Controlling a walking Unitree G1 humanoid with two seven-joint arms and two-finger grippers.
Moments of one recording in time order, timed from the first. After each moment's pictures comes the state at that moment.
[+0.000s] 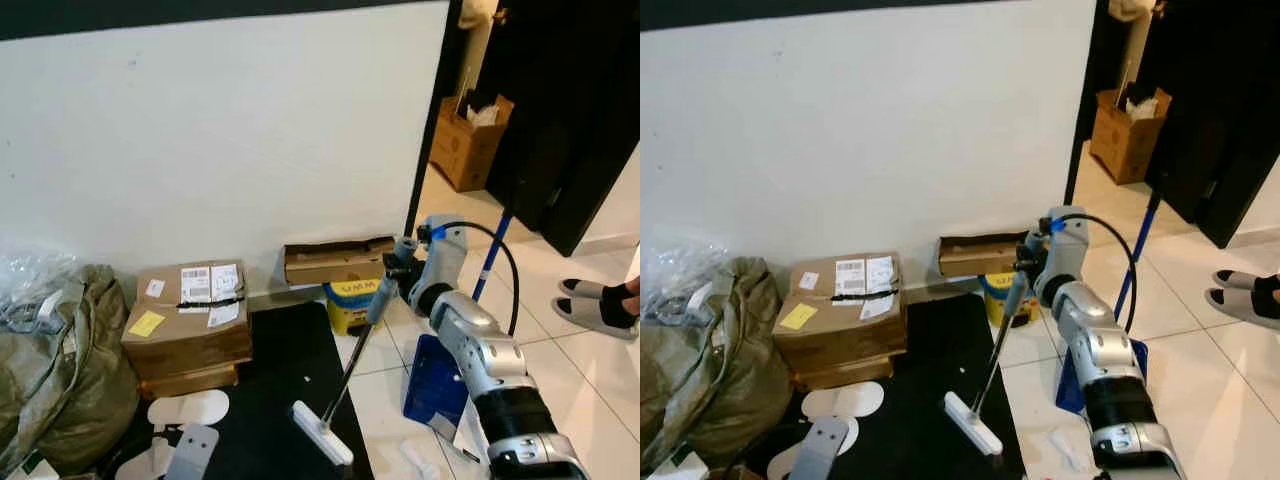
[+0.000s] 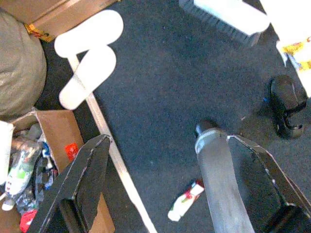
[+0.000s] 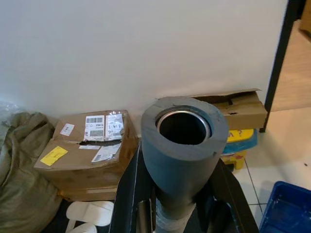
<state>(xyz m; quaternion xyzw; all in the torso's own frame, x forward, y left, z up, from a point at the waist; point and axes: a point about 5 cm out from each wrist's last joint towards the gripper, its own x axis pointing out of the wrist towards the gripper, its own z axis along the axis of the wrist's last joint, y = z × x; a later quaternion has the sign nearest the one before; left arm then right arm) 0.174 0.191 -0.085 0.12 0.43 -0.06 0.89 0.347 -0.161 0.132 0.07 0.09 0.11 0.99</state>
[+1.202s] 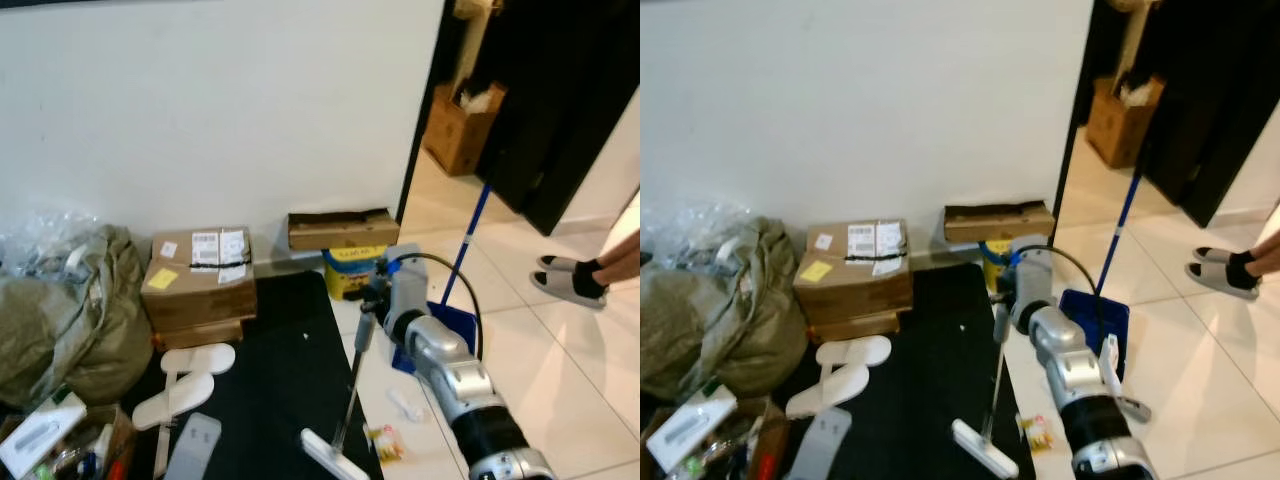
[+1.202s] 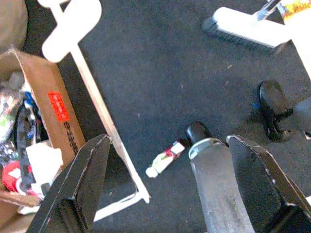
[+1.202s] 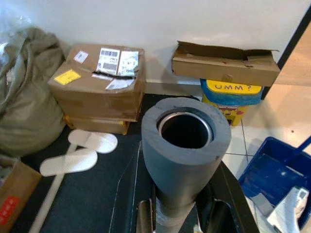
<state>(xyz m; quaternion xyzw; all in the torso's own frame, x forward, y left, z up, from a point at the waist) 0.181 0.188 -0.083 0.12 0.44 -0.07 0.89 0.337 -0.136 0.098 -0.04 0.14 0.14 0.98</state>
